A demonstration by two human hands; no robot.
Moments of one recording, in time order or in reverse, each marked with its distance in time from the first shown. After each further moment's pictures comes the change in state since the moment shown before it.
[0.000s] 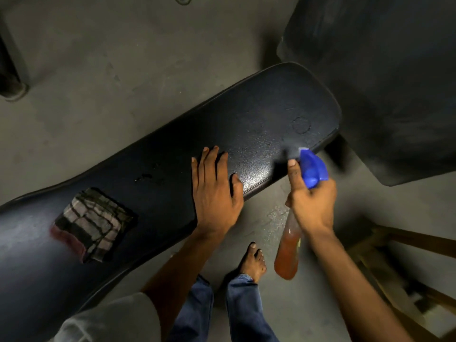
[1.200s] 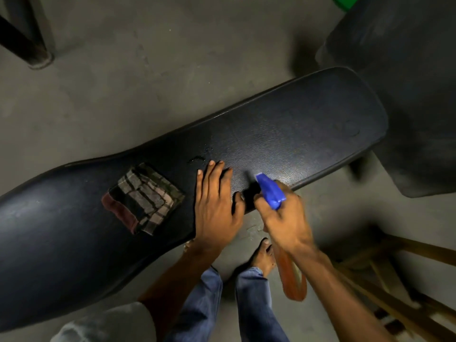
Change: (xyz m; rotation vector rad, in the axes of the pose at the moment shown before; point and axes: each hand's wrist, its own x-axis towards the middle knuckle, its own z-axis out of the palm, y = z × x) left_hand -0.059 -0.093 -0.059 -0.081 -0.028 -0.020; right_hand -0.101 -0.035 0.082 -0.213 -0.478 -0.122
